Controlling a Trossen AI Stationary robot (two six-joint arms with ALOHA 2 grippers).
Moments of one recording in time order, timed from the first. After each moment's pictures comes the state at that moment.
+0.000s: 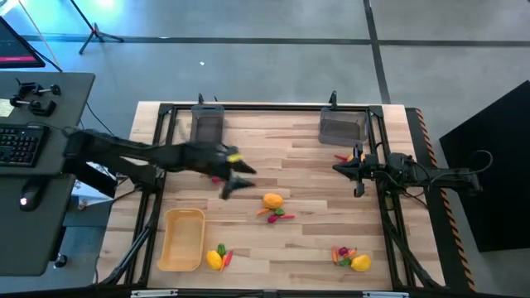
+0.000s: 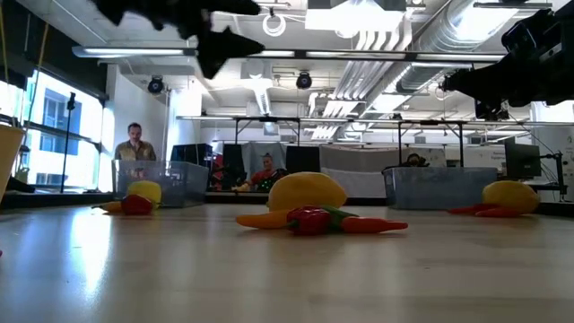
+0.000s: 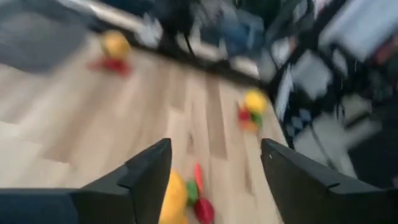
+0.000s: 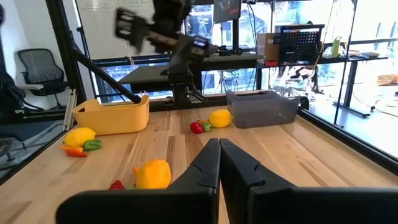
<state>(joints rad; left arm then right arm) -0.04 1.28 0.80 0.10 0.12 -0.34 -0.04 0.01 0.01 0.02 0.05 0.04</state>
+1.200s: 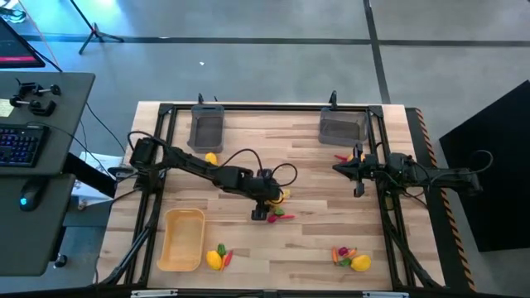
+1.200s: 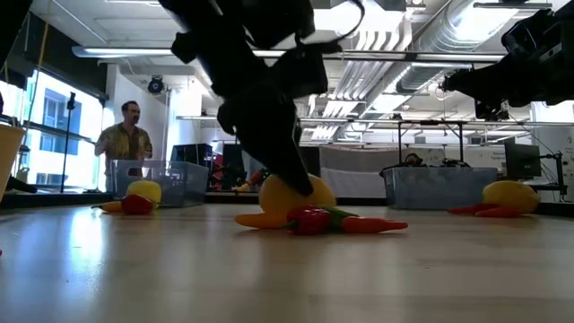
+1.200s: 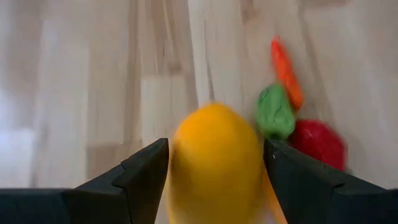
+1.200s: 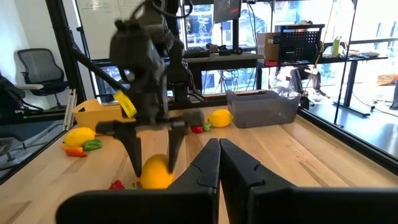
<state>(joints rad) -0.13 1.94 1.21 -0.23 -0.08 0.02 -0.04 0.02 0.01 0.02 0.05 0.04</state>
